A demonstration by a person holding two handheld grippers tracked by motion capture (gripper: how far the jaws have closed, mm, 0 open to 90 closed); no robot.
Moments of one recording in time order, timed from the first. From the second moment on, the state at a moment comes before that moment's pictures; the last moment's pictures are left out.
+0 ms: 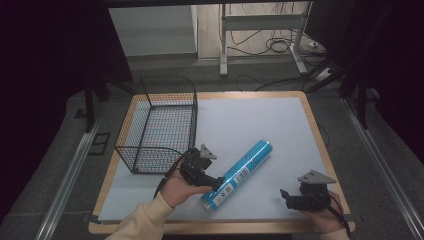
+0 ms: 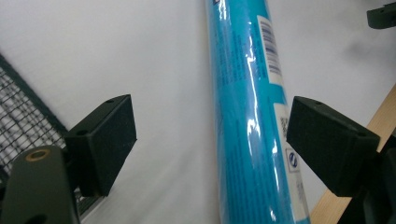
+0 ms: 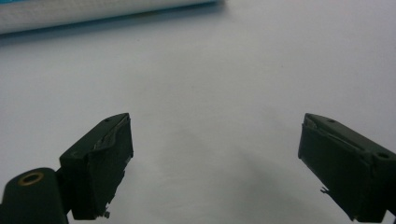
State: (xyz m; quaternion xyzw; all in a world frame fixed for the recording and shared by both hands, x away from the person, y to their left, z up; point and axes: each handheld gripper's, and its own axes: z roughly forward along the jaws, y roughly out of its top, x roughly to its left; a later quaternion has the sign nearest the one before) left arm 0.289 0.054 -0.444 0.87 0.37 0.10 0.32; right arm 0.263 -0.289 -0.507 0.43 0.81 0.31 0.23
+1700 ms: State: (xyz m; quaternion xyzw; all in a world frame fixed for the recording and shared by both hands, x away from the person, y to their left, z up) left arm 0.347 -0.045 -0.486 0.91 0.35 0.05 0.21; right arm 0.263 -0.289 -0.507 0.43 0.81 0.31 0.23
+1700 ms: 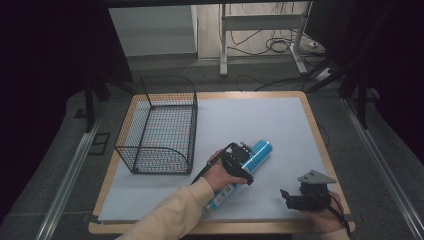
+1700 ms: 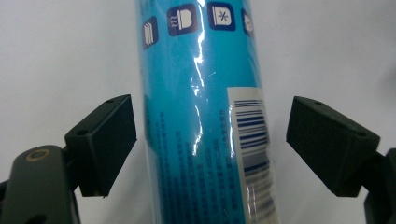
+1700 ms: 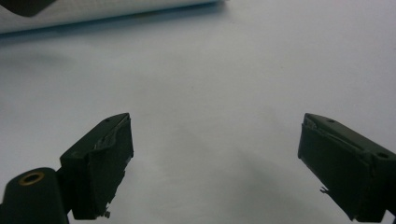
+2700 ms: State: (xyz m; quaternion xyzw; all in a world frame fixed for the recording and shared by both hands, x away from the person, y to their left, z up) left arm 0.364 -0.041 -0.487 0.92 0.36 -0.01 0.17; right arm 0.263 -0.291 -0.505 0.44 0.81 0.31 0.24
